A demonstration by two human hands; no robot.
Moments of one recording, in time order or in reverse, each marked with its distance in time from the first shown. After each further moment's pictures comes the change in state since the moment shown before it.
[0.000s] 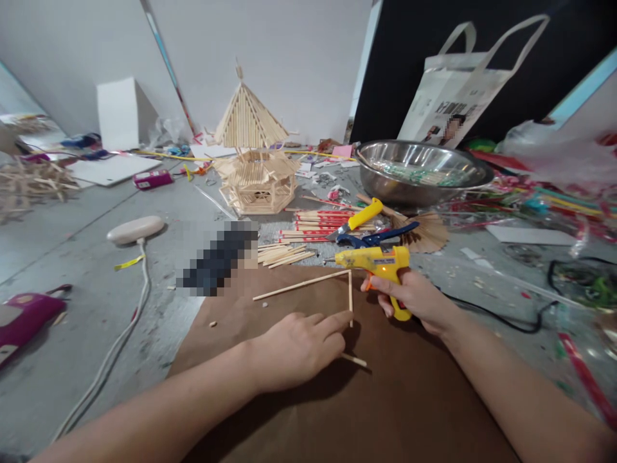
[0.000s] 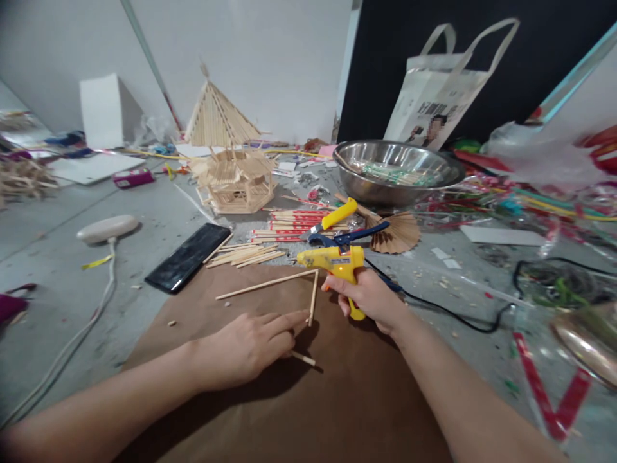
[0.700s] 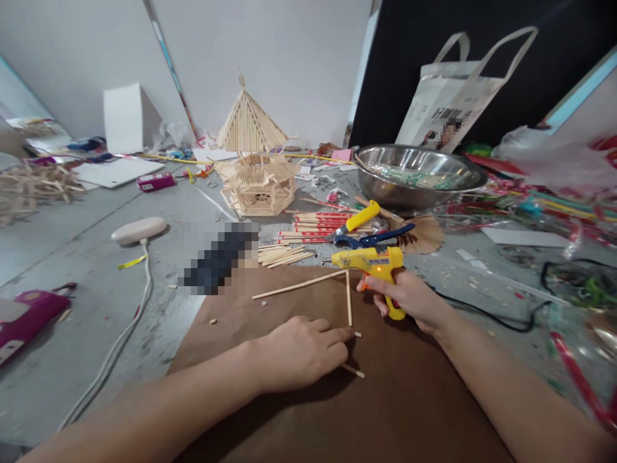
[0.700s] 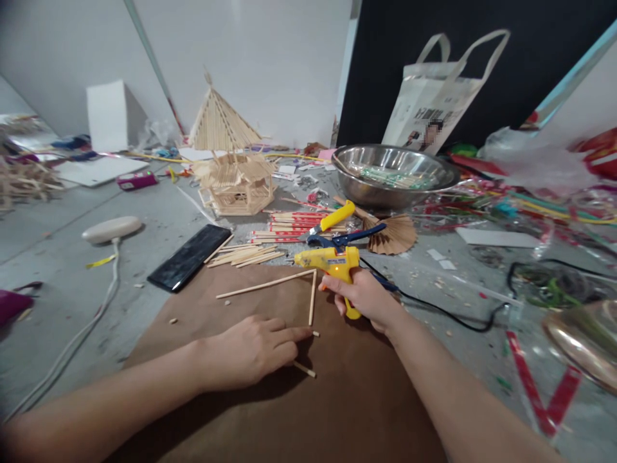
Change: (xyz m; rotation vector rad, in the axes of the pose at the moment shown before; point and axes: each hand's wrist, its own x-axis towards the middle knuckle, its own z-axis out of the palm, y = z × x) left_hand 0.003 0.006 0.002 0.021 0.025 0.098; right_hand 0.000 -0.003 0.004 0.017 0.008 -0.010
